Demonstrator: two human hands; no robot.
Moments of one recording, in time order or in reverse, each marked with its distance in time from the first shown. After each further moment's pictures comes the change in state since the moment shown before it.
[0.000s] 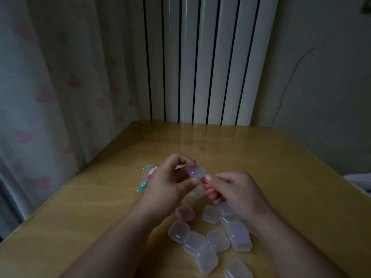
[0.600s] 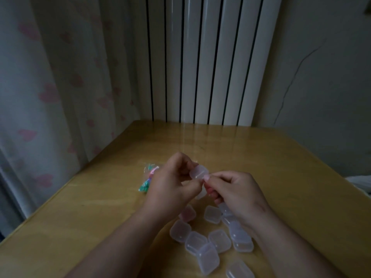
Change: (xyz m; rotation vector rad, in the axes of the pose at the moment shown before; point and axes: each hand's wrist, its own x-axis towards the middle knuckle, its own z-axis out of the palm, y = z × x) left_hand -0.002 -0.001 0.006 0.337 0.122 0.168; right_hand -0.002 -0.004 0.008 -0.001 0.080 0.028
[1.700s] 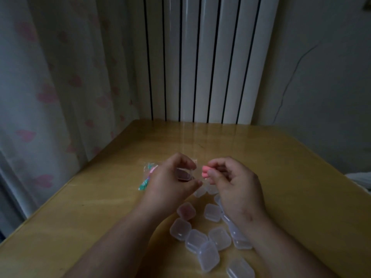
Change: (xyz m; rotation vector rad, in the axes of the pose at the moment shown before) left_hand 0.002 0.006 -0.004 0.103 -0.017 -0.158; right_hand -0.003 0.004 0.006 -0.085 0.151 -0.405
